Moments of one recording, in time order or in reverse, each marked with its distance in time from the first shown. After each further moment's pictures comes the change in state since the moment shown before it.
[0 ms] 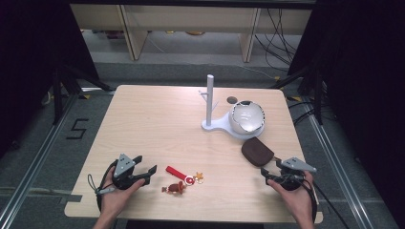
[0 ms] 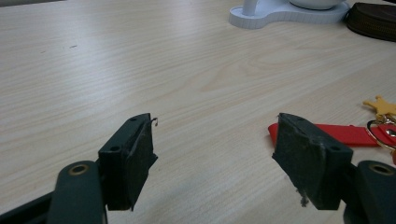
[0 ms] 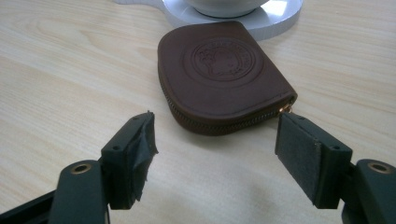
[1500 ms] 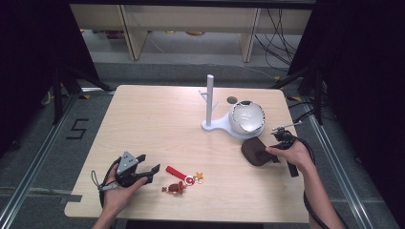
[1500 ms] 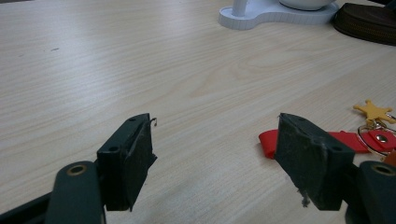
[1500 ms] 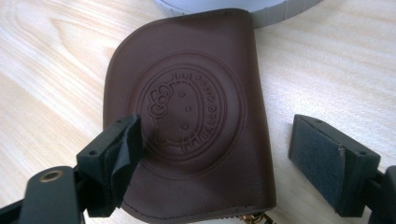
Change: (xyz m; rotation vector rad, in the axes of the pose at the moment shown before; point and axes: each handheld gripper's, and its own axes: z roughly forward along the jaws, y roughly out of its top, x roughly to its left) left arm -0.002 0.004 0.007 0.009 -0.039 -0.005; right arm -0.065 0.076 0.080 0.436 0.244 0.105
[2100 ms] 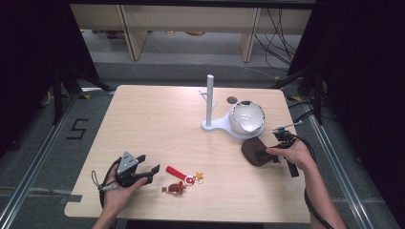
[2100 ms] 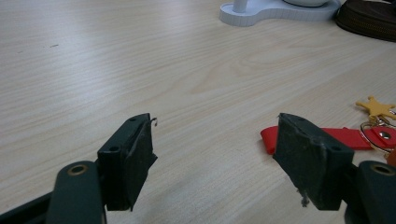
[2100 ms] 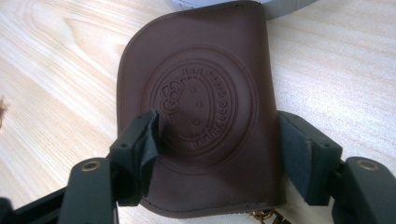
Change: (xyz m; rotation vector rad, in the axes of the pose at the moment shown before) left arm 0.000 -0.001 0.000 0.015 0.009 0.003; right arm 0.003 0.000 -0.002 0.037 0.055 0.074
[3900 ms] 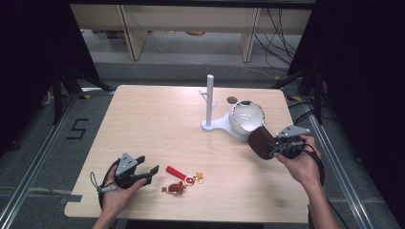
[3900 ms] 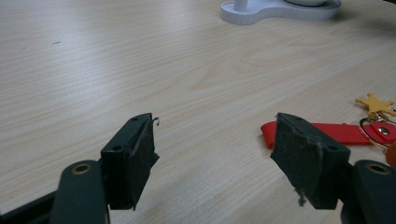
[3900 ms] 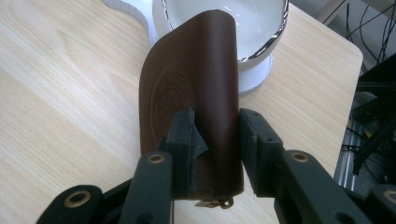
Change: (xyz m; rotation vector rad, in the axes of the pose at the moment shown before) left arm 0.000 -0.004 -0.001 -0.012 -0.010 -0.012; right arm 0.077 -0.027 -0.068 -0.270 -0.440 -0.456
